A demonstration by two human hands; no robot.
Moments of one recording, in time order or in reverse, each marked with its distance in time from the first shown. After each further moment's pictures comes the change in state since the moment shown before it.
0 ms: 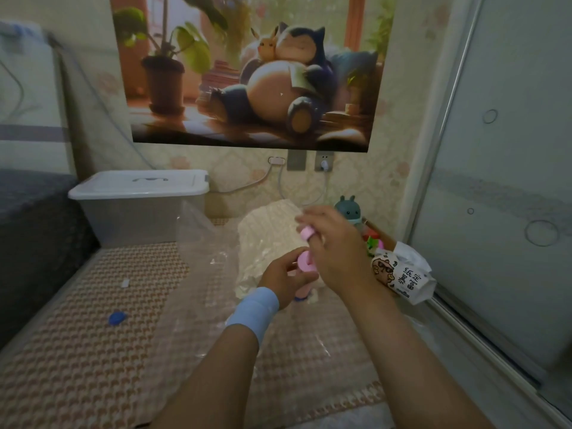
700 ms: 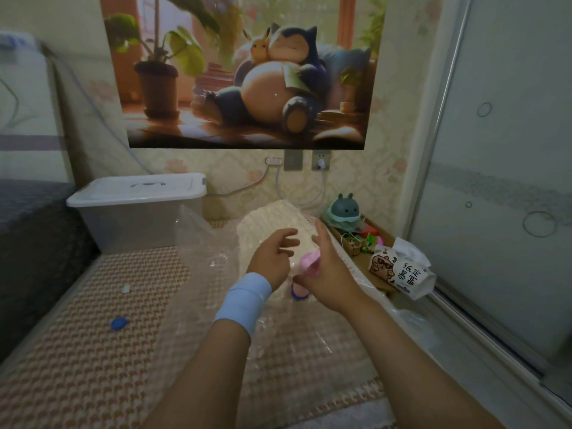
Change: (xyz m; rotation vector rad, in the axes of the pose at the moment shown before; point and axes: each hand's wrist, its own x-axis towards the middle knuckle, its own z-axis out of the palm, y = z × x) left_hand 0.003 0.042 -0.020 0.043 0.079 -0.019; right_hand -0.036 0.053 0.038 0.282 -0.301 0.397
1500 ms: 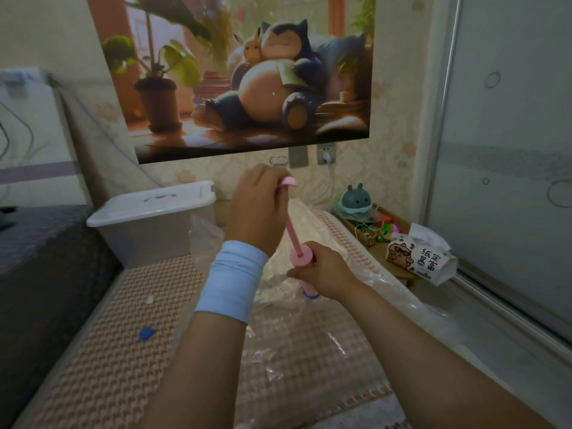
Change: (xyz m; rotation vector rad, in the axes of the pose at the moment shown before) left_hand -0.015 0.097 -0.045 0.732 0.459 0.829; right_hand 0.024 0.003 0.029 -0.023 -0.028 0.093
